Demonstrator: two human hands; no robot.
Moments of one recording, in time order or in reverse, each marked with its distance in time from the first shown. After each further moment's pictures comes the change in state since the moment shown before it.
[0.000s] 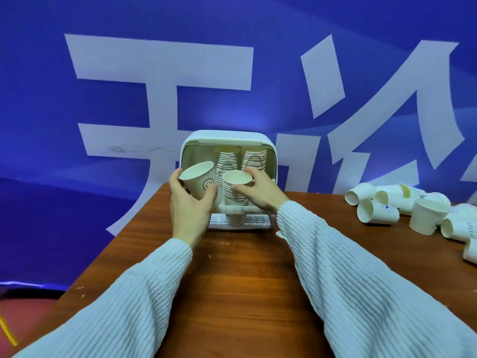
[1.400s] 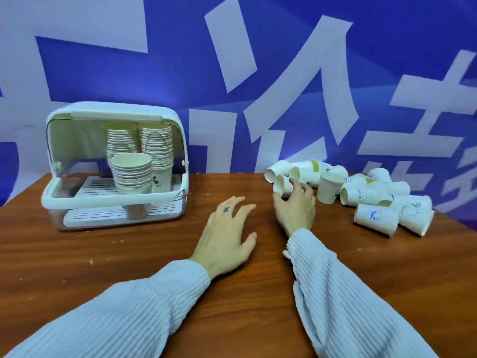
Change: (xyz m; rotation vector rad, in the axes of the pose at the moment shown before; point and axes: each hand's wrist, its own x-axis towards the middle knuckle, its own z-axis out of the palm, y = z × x) left_hand -0.132 -0.004 0.188 0.506 -0.787 0.548; right_hand -0.098 0.223 -0.109 -0.217 0.731 0.486
